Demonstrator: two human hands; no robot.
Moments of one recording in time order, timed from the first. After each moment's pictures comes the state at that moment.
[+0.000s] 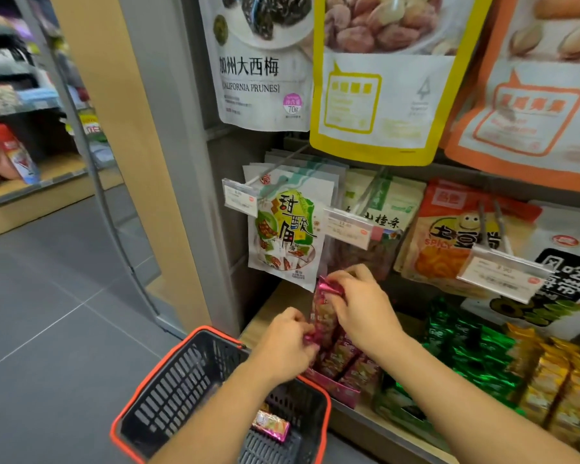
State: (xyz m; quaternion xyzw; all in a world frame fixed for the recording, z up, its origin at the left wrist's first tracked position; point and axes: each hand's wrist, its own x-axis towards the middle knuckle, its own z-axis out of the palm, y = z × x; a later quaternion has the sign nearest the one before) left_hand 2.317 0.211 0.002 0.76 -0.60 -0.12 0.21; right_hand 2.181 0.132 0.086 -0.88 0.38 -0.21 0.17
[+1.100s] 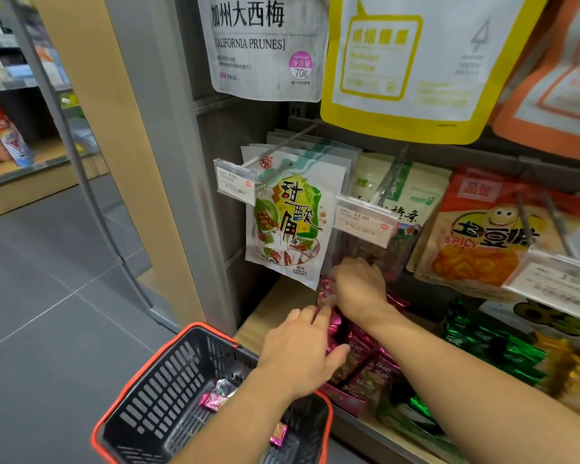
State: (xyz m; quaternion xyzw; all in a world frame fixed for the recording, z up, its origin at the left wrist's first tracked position) left_hand 2.297 0.197 0.010 0.78 -0.62 -0.07 0.10; right_hand 2.237 0.050 0.034 -0.90 0.42 -0.03 -0.01
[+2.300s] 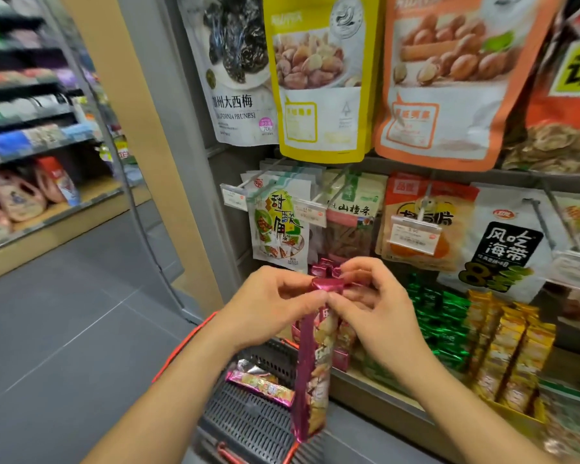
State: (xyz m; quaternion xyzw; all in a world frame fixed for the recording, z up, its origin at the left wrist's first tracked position) left_hand 2.236 0.312 0.184 0.61 -0.56 -0.36 0.43; right_hand 2.075 0.230 0.153 -0.70 0.27 -0.41 0.51
